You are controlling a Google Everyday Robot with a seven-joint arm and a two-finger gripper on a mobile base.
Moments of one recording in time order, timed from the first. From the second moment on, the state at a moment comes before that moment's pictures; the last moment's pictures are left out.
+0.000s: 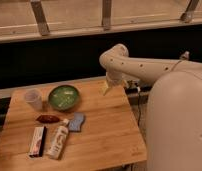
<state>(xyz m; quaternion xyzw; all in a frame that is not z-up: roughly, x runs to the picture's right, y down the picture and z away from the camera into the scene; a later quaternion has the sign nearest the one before) 0.093 0.010 0.819 -0.20 0.21 0.56 0.78</state>
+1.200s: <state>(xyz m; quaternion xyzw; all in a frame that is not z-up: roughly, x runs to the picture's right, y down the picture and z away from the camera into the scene) -0.098 0.091 0.755 -0.25 0.11 0.46 0.85</state>
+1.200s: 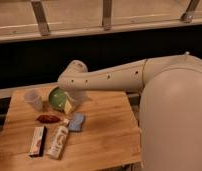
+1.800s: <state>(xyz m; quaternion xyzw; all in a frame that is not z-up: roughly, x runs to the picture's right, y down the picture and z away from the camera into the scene) -0.093 0.111 0.766 -0.28 0.11 0.43 0.85</state>
